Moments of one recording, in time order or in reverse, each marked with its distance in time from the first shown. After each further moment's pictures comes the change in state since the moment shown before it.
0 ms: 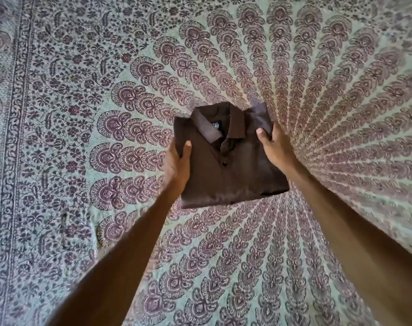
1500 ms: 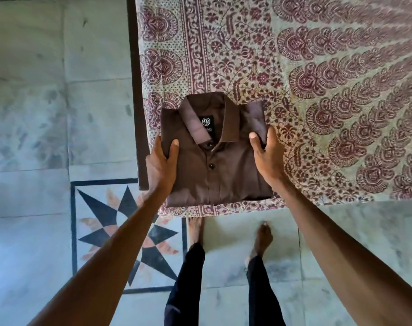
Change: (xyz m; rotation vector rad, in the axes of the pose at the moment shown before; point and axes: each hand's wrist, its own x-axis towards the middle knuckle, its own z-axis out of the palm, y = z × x) left_hand -0.165 -0.425 -0.517 0.188 0.103 0.017; right_hand -0.466 -0.204 0.488 -0.013 0.131 -0.046
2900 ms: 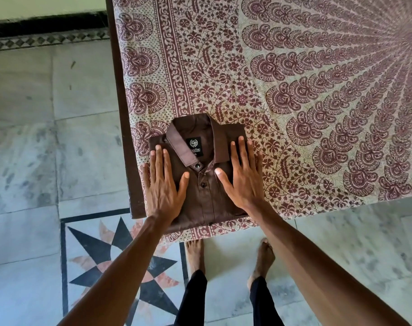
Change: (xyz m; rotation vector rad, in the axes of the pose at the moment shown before) left_hand -0.002 -0.026 0.026 0.587 -0.096 0.431; right_hand -0.026 0.000 0.025 -0.610 -0.109 -0.165
